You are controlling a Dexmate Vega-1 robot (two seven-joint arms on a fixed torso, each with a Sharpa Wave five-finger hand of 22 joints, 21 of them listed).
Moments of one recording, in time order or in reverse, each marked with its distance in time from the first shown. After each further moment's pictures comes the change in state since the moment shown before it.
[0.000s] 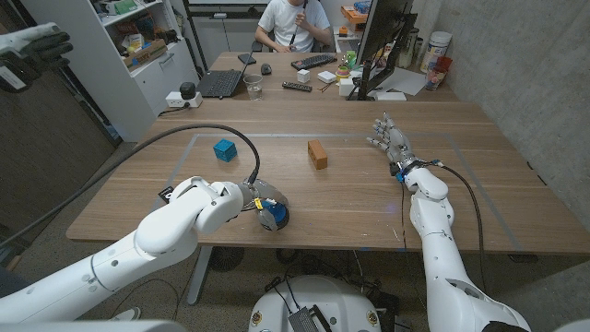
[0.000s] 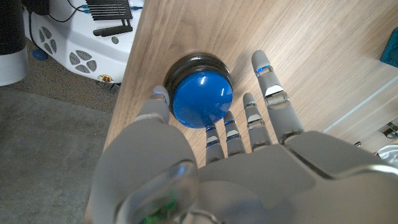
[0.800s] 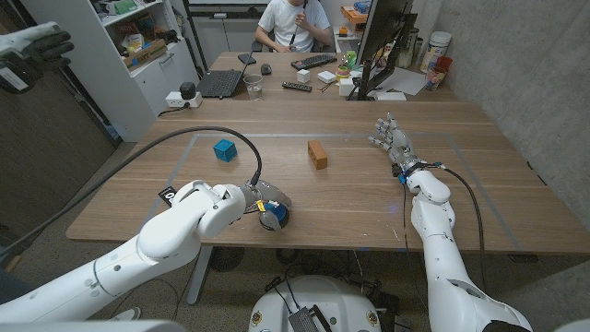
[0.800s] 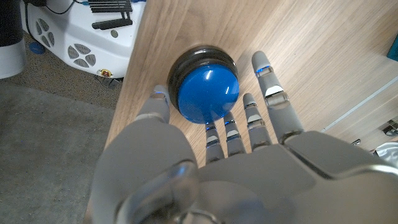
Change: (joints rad) left arm 0.016 -0.018 0.011 -0.004 0.019 0.013 0.030; left_hand 0.016 0.000 0.004 0.004 0.000 0.008 0.000 0.008 0.000 0.004 -0.004 0.000 0.000 -0.004 -0.004 0.006 0.000 -0.009 -0.002 -0.004 0.000; right arm 0.002 -0.005 0.014 0.029 0.038 0.055 0.022; right_hand -0.008 0.008 0.000 0.000 0.000 0.005 -0.005 0.000 0.000 0.005 -0.005 0.000 0.000 0.005 -0.005 0.000 0.000 0.000 0.000 0.000 0.000
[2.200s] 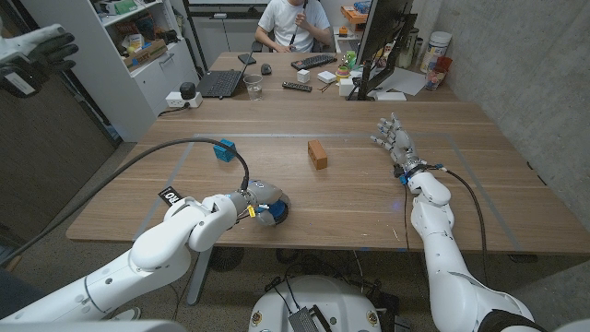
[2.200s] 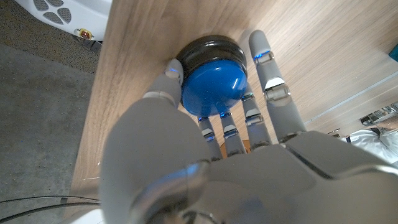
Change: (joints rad) left arm 0.125 -0.001 -0.083 0.073 -0.107 -0.008 0.317; left_hand 0.310 0.014 0.083 -0.019 0.025 0.286 -0.011 0.068 0.014 0.202 -0.041 0.087 0.050 0.183 -0.050 0.099 0.040 0.246 -0.023 0.057 0.004; right arm 0.044 -0.018 0.024 0.117 0.043 0.090 0.024; right_hand -0.005 -0.006 -0.006 -0.006 0.000 0.012 -0.002 0.000 0.000 0.013 -0.013 0.000 0.000 0.016 0.006 0.008 0.000 0.003 0.011 0.000 0.000
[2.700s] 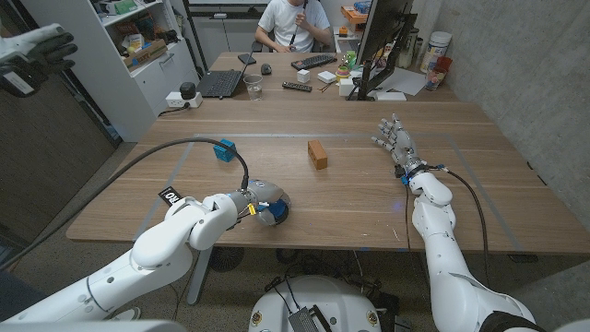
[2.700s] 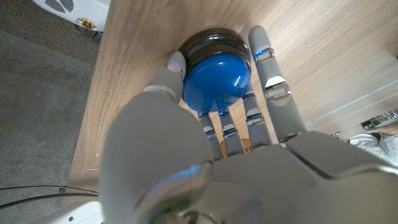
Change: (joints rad) left arm 0.001 -0.019 -0.005 0.009 -0.033 -0.003 0.008; left_hand 0.045 -0.024 0.009 -0.001 0.007 0.058 0.028 0.010 0.000 0.047 0.003 0.029 0.019 0.013 0.013 0.021 0.023 0.027 -0.022 0.007 -0.005; right arm -0.008 -0.002 0.001 -0.015 0.000 -0.014 0.000; right_hand 0.000 0.000 0.000 0.000 0.004 0.005 -0.005 0.000 0.000 0.000 0.000 0.000 0.000 0.000 0.000 0.000 0.000 0.004 0.004 0.000 0.000
